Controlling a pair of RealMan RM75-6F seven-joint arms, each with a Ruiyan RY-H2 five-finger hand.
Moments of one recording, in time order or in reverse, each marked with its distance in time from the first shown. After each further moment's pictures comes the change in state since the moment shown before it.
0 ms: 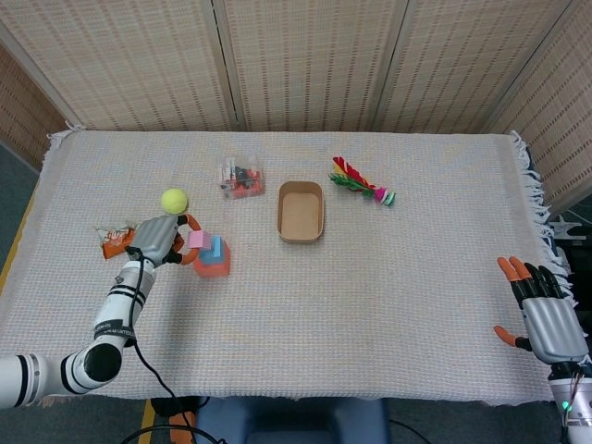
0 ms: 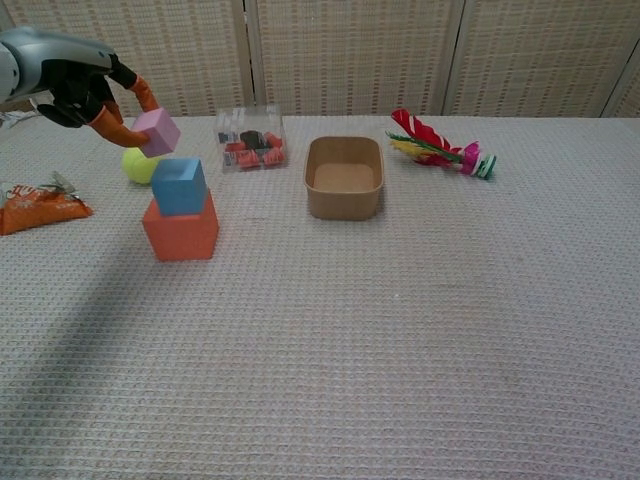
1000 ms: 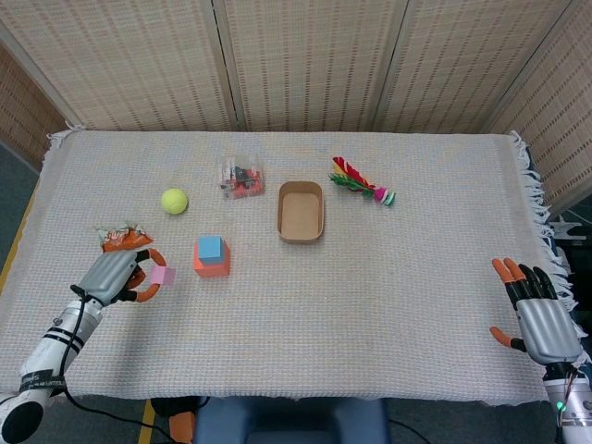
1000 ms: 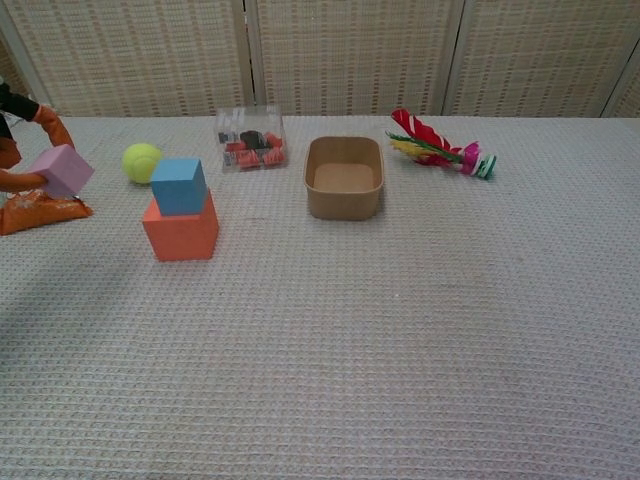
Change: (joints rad) left arm 0.317 0.182 0.138 -0.031 0.656 -0.075 -0.395; right arm 0.003 -0.019 -0.004 0.001 -0.004 -0.001 -0.034
